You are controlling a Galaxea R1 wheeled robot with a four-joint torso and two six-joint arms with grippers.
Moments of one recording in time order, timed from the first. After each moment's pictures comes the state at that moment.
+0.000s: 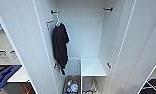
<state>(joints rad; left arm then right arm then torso) 1.44 2.79 -2.56 0.15 -0.02 -0.15 -1.39 2.63 -2.28 -0.07 0.12 0.32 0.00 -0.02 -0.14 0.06</state>
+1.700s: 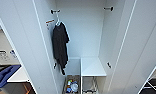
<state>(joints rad) 1.14 2.20 -2.02 -0.03 -0.17 -0.57 -1.06 2.28 -2.18 -0.07 0.16 0.80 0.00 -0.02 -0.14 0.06</state>
